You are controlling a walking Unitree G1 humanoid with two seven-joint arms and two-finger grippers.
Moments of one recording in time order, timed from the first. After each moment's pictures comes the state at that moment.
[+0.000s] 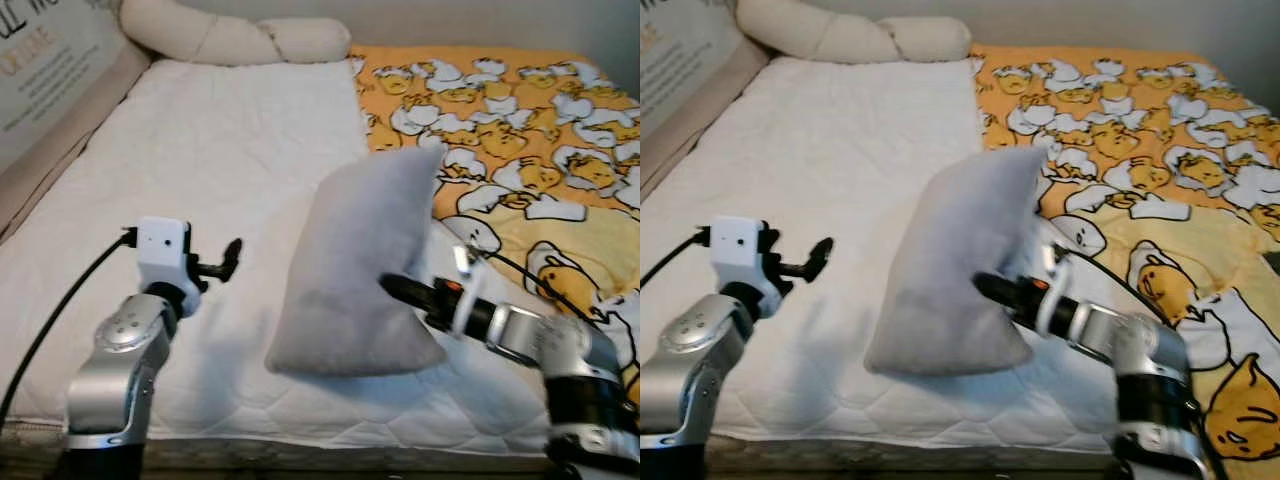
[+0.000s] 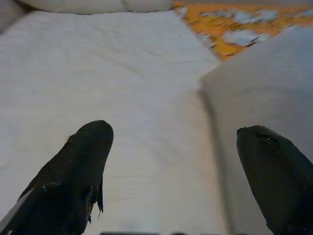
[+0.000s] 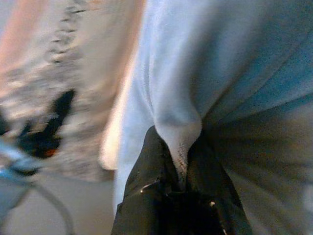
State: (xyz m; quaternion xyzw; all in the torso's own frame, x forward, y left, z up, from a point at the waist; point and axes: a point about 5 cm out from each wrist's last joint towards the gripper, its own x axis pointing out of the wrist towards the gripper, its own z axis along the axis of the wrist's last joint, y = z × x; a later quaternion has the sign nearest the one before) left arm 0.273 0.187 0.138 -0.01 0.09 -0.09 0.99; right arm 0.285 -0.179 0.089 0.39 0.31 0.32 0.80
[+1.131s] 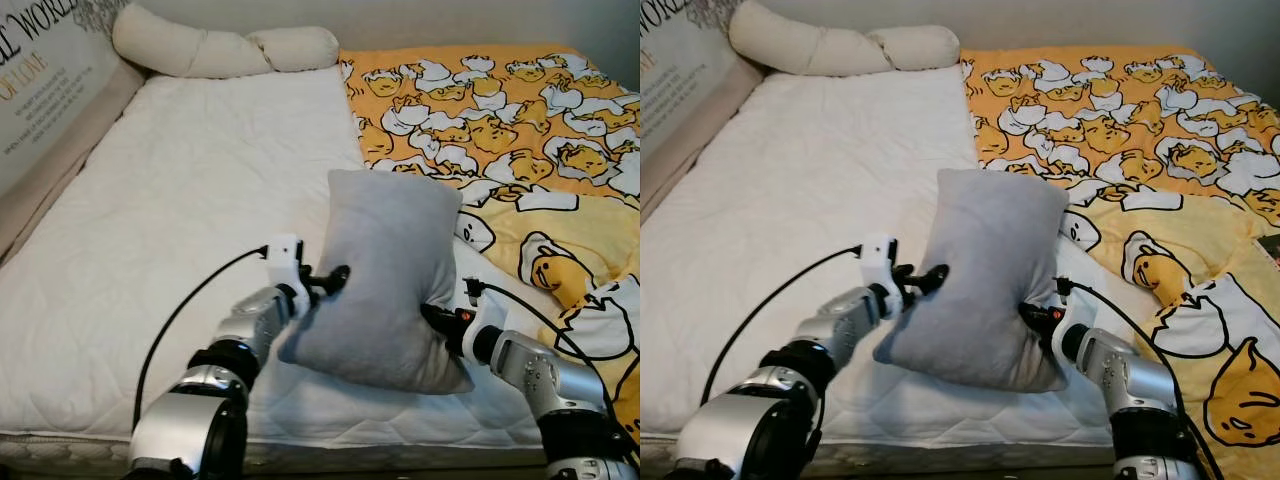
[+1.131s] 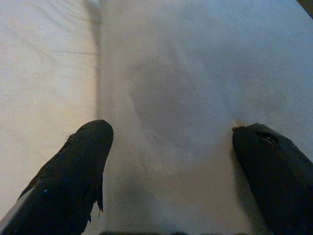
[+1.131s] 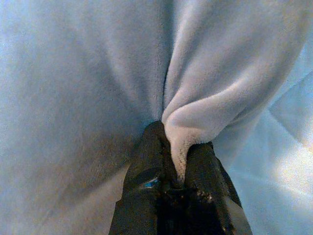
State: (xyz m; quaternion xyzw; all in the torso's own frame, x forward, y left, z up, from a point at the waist) left arm 0.333 0.070 0.048 -0.17 0.24 -0.25 0.92; right arm 0.278 -0.199 0.041 0.20 0.32 0.15 0.91
